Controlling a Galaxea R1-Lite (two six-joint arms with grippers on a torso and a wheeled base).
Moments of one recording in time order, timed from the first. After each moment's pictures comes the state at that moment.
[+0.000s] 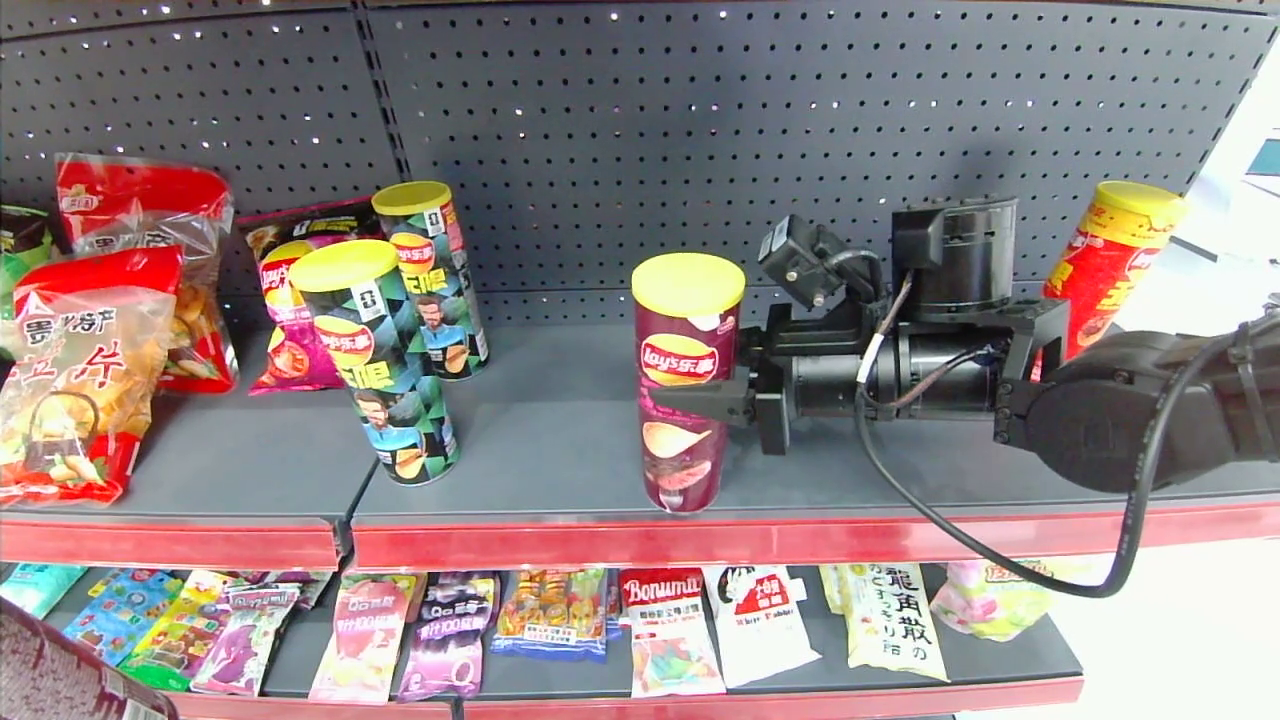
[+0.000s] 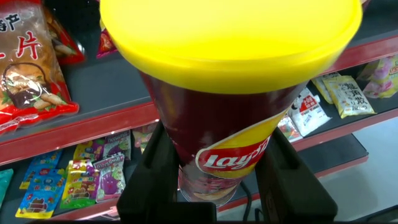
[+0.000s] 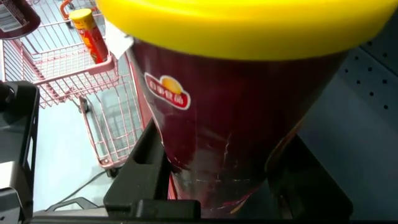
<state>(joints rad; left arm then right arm) -0.30 0.44 -0.61 0.34 0.05 0.09 0.57 1.85 -1.14 -0.40 0.63 -0.31</state>
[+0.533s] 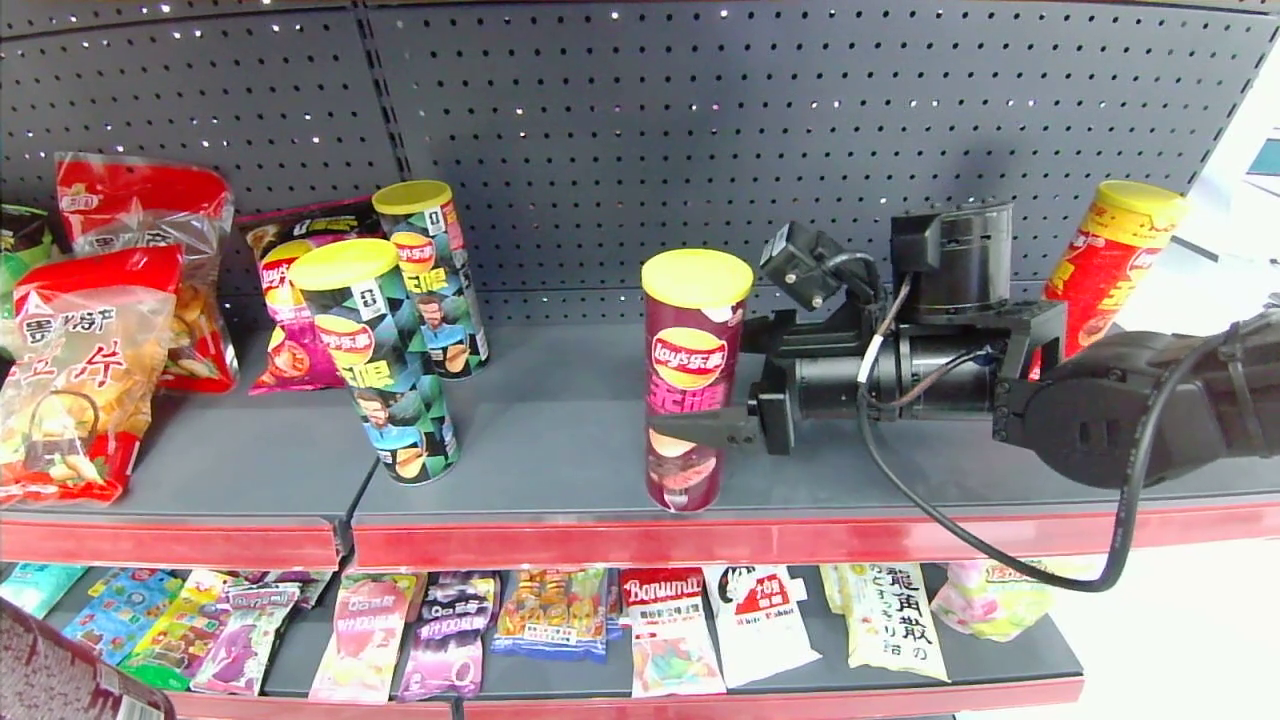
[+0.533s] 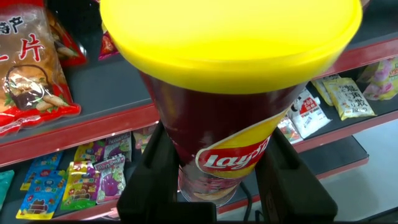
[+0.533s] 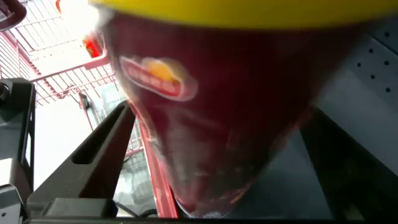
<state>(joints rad) -0.30 0.44 -0.61 0.34 0.05 0.09 0.55 1.85 -1.14 -0.40 0.62 -0.29</state>
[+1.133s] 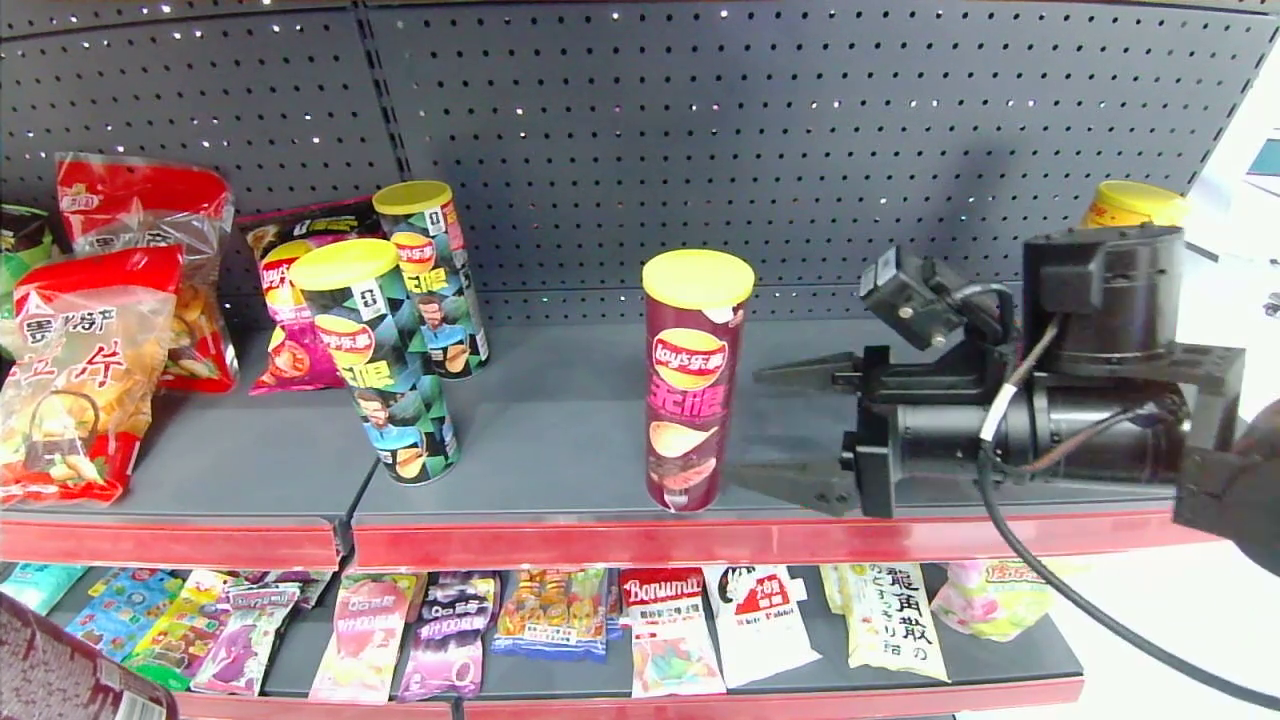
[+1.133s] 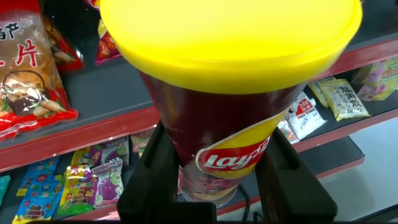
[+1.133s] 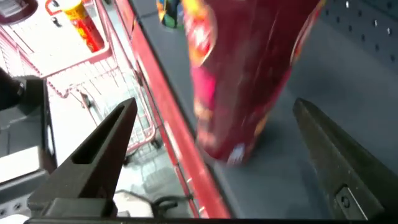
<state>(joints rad) -0.30 0.45 -0.63 0.34 0.03 0.09 0.54 1.61 -0.87 -0.41 0.54 -0.25</state>
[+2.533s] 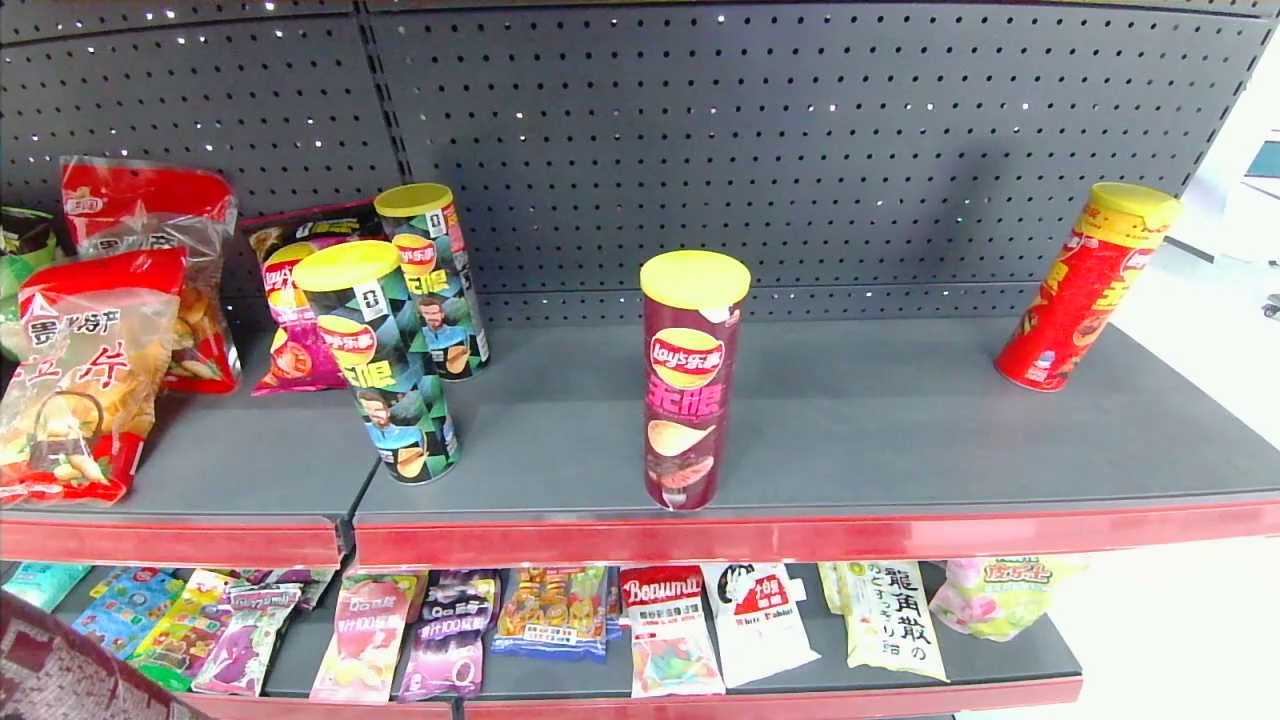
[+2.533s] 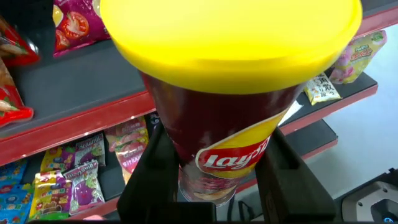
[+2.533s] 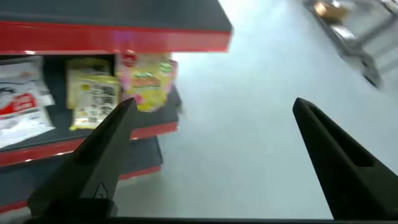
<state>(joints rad) -0.30 0.43 -0.52 0.28 -0.08 0.08 -0.02 0.34 -0.54 0.48 -0.49 -0.21</state>
